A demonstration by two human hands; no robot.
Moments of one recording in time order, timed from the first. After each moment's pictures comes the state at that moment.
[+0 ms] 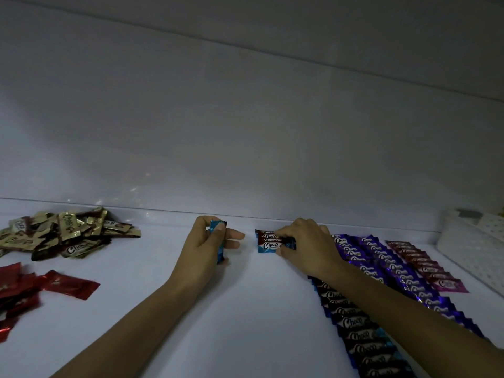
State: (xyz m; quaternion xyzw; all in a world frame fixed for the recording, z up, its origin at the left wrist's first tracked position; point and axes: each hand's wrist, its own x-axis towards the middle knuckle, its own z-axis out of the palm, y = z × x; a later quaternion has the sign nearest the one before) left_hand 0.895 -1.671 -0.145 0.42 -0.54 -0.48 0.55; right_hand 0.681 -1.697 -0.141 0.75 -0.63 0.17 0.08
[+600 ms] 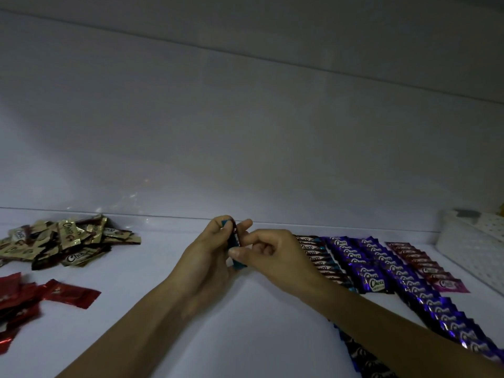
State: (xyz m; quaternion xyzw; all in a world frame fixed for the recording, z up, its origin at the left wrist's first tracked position) left_hand 0.893 -1.670 -0.135 0.20 -0.38 -0.74 0.51; right_hand 0.750 -1.647 -0.114 0.71 -0.48 0.42 -0.30
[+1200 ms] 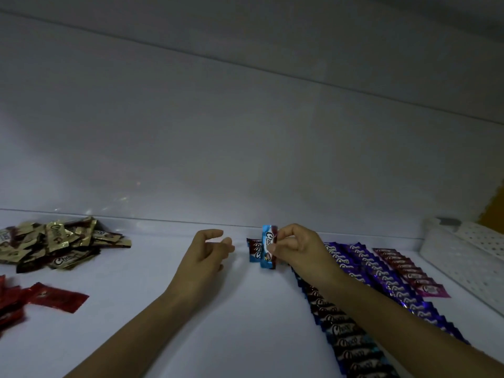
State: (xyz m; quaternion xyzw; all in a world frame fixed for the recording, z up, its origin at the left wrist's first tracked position) left_hand 0.890 -1.672 -0.154 0.44 -0.55 -0.50 0.51; right_hand 0.701 -1.651 -0.106 0.61 -0.58 0.44 -0.33
